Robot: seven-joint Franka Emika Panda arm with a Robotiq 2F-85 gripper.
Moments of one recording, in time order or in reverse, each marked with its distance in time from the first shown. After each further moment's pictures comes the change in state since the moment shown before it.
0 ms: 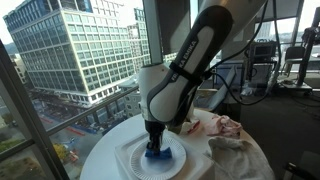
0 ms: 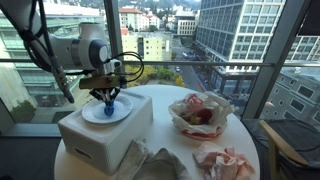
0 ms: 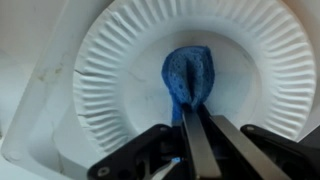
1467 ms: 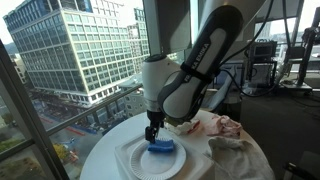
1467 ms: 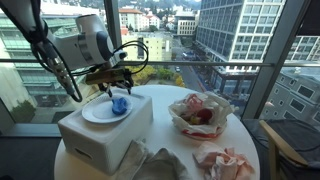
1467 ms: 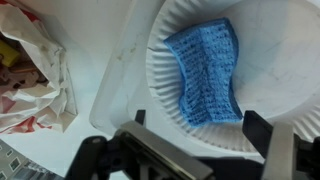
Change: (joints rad) arm 0.119 -0.045 -0.183 -0.004 -0.212 0.091 0.280
